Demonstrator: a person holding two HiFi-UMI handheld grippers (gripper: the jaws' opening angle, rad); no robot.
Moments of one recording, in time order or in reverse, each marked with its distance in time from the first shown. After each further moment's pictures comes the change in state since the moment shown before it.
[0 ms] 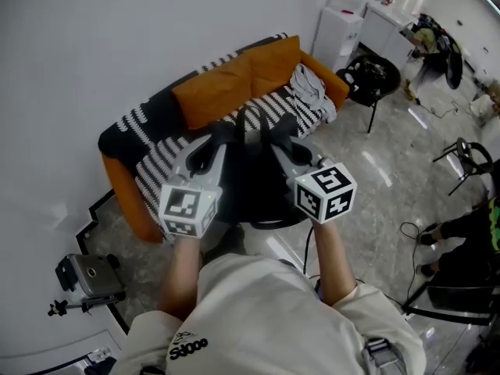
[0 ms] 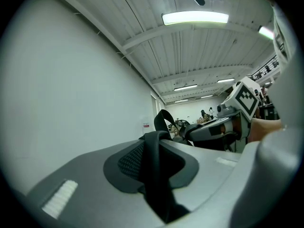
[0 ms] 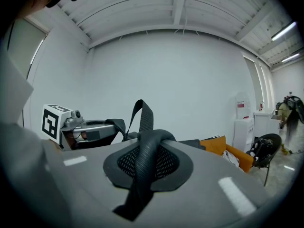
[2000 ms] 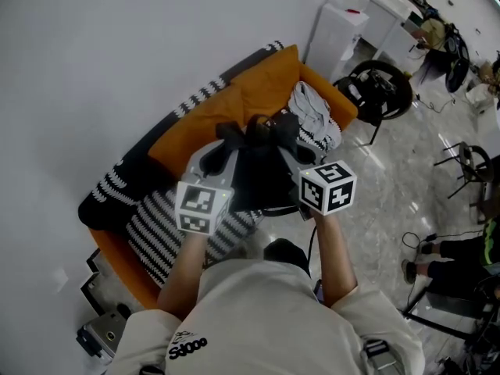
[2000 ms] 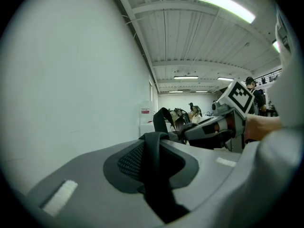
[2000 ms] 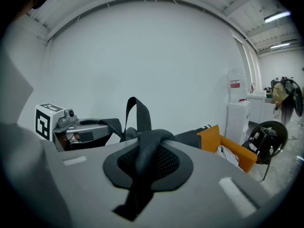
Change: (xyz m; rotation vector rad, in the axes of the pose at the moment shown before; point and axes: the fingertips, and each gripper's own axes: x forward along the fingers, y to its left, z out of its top) left arm 0.384 0.204 -0.085 -0.065 0.167 -0.160; right arm 0.323 -0.294 0.025 0.162 0.169 -0.143
